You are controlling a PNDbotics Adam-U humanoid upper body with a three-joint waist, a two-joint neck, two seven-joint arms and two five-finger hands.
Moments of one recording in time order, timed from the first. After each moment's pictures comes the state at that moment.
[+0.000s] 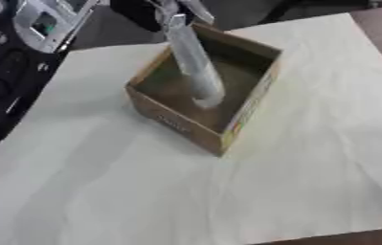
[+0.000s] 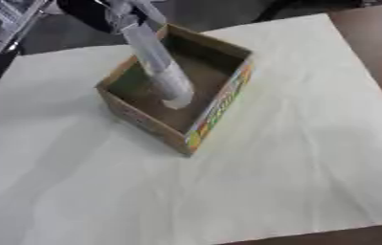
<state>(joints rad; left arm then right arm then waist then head) -1.15 0.70 -0.33 -1.36 -0.18 -0.26 -0.61 -0.40 -0.48 -0.37 -1.84 -0.35 -0.11 0.17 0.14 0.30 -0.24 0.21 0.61</state>
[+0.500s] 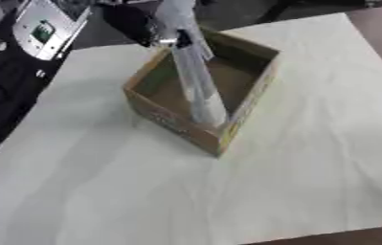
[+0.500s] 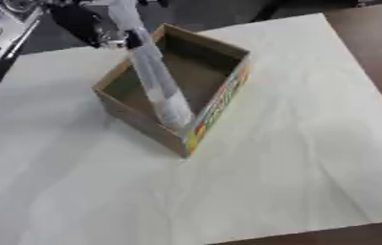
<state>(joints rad) -1.13 0.70 -0.33 -1.34 -0.24 -0.34 -0.70 -0.39 -0.47 -0.37 -1.84 -0.35 -0.11 0.17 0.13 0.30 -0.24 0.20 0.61</state>
